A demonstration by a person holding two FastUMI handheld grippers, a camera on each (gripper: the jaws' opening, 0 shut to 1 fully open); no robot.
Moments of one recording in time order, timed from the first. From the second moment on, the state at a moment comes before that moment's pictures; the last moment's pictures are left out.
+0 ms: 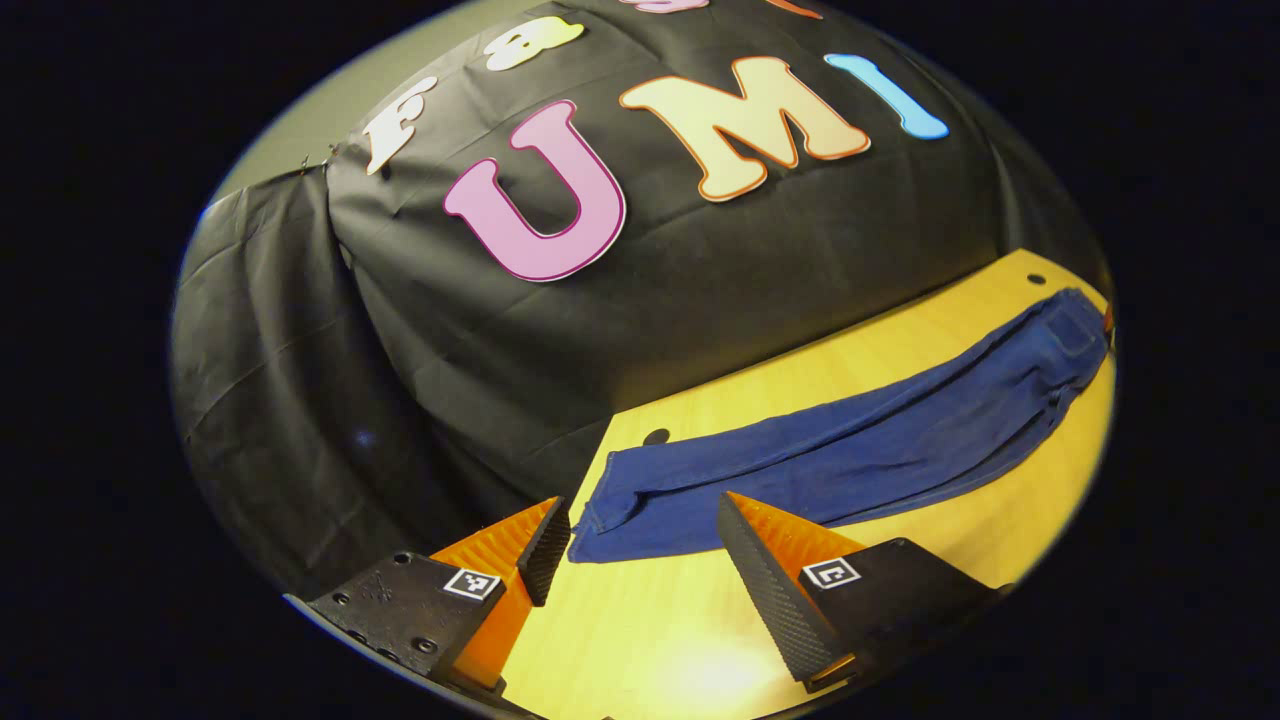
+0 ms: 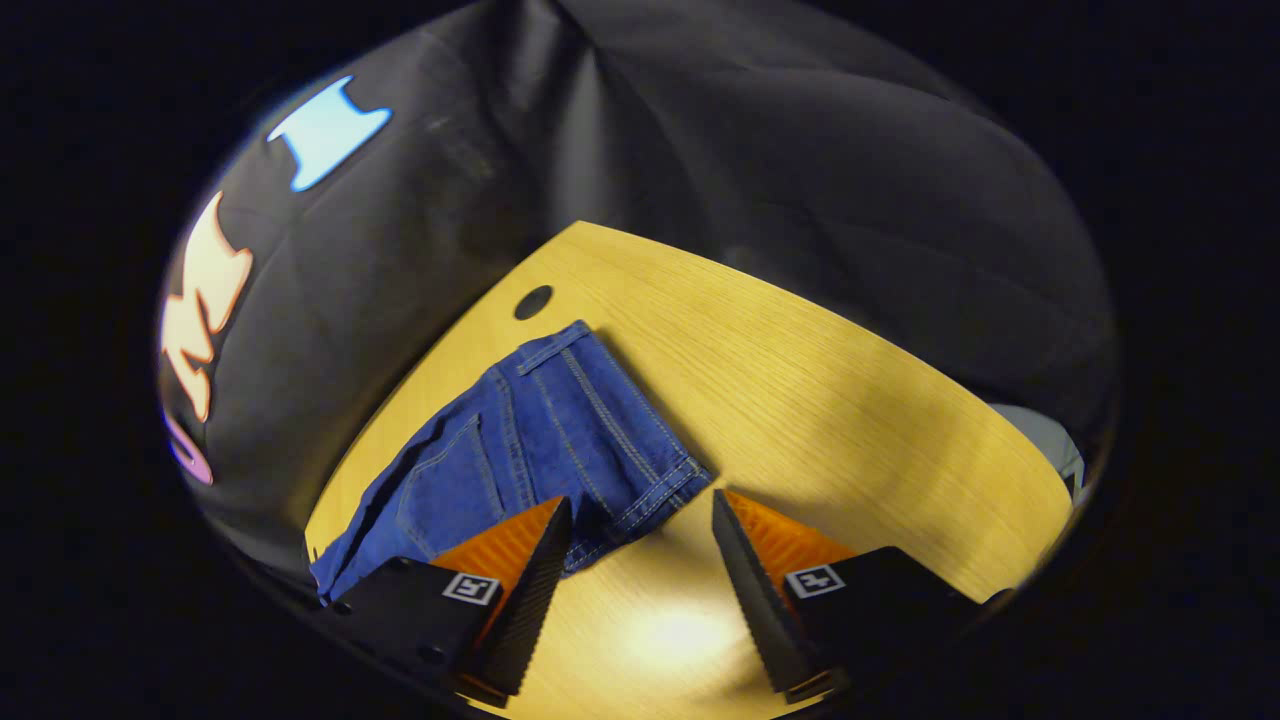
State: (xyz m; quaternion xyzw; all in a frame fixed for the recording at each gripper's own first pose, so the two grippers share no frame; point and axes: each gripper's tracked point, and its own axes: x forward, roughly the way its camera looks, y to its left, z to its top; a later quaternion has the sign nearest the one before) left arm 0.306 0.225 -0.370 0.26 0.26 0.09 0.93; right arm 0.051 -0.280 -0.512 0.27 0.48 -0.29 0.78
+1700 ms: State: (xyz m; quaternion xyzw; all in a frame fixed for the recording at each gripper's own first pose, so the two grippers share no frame) left arm 0.318 0.297 -0.265 0.02 0.20 -0.01 0.98; right arm 0.067 -0.128 -0.148 0.04 0.16 -0.04 0.99
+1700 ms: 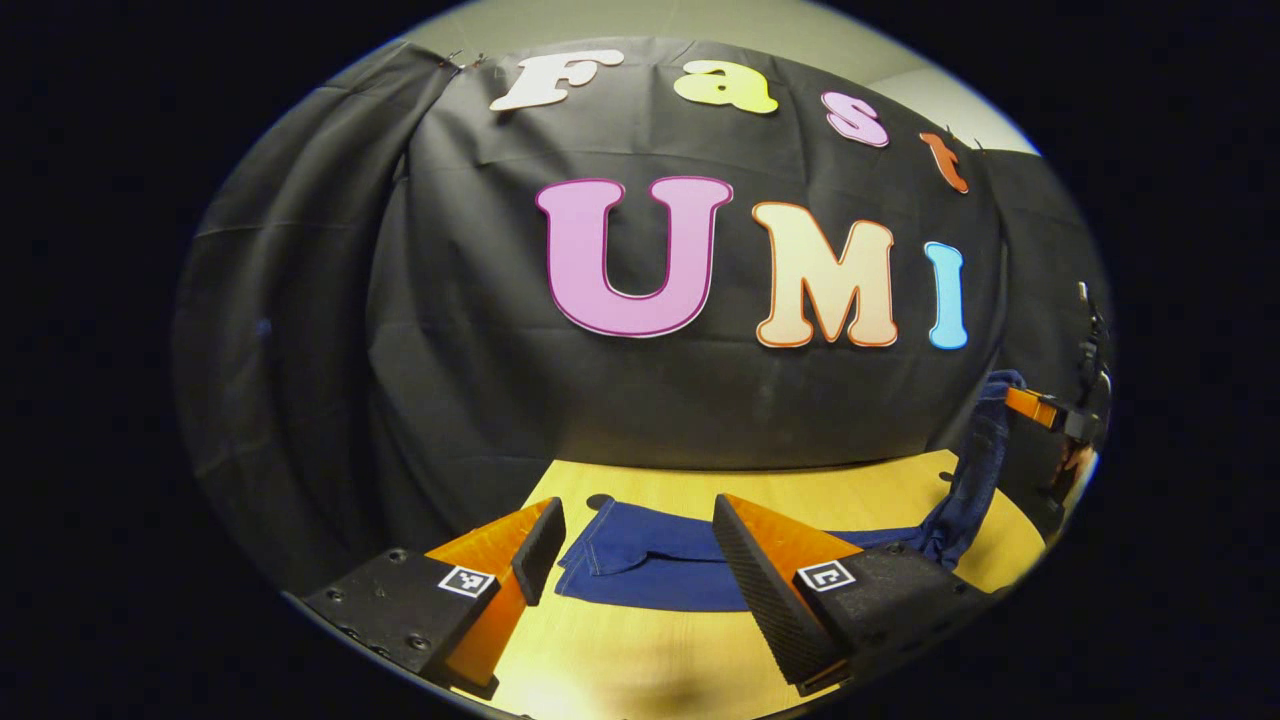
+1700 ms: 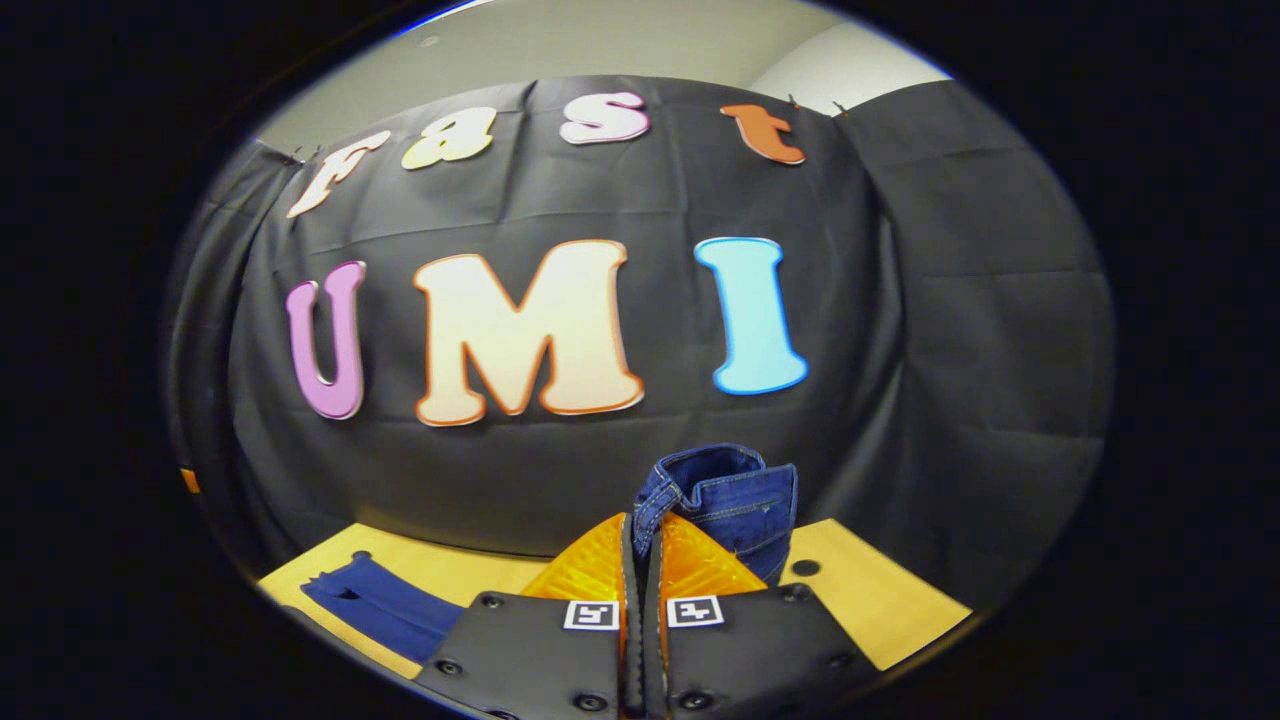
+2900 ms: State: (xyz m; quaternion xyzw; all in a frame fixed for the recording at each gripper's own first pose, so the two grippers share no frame) left arm 0.418 0.362 -0.488 0.04 0.42 -0.14 0.90; right arm -0.047 -0.009 -0.287 -0.04 0.32 0.03 0.95
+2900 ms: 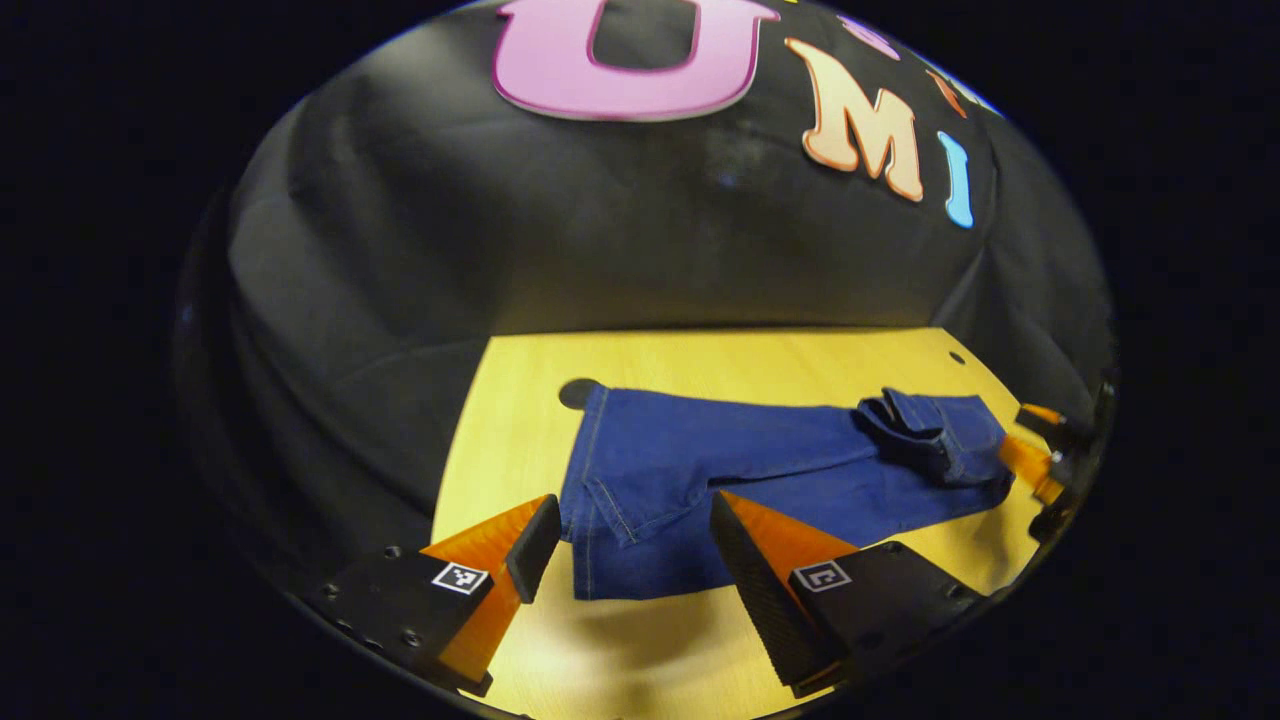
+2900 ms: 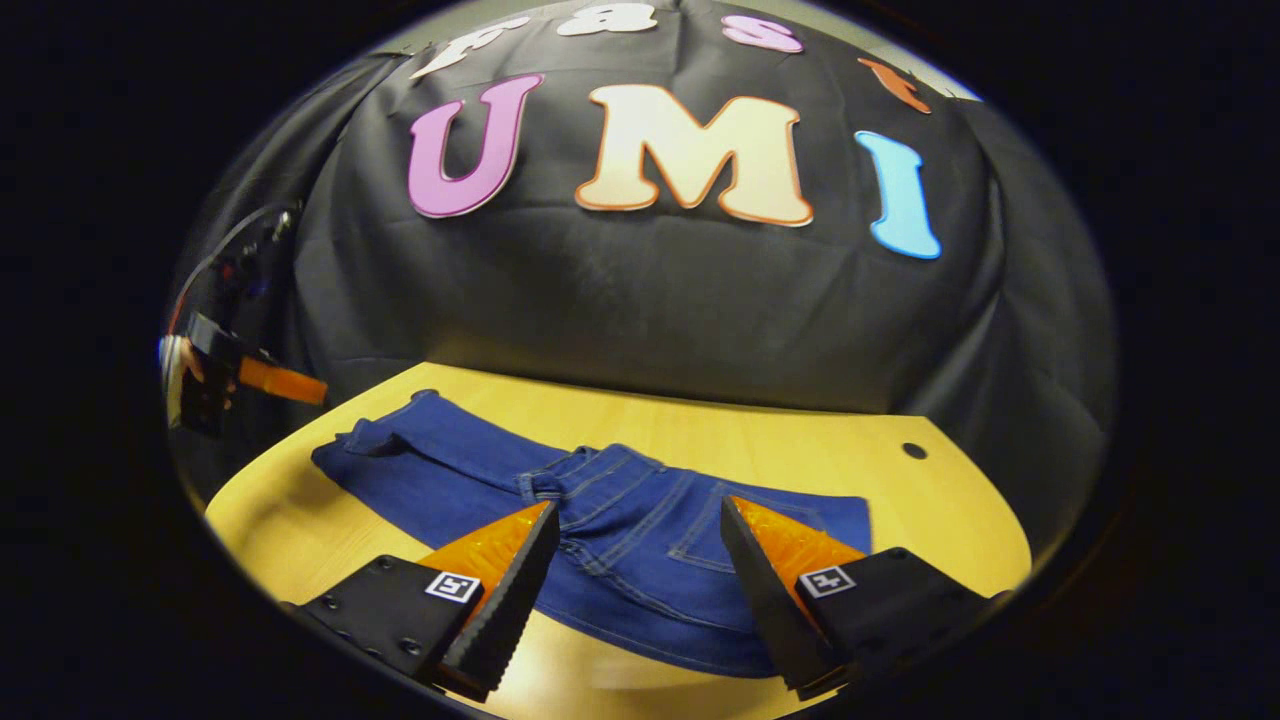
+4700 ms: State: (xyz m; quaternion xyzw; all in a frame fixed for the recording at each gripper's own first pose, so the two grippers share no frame) left arm 0.415 0.140 -0.356 0.02 0.36 -0.22 0.91; right arm -0.128 -0.228 -0.167 -0.01 0.27 -0.05 0.96
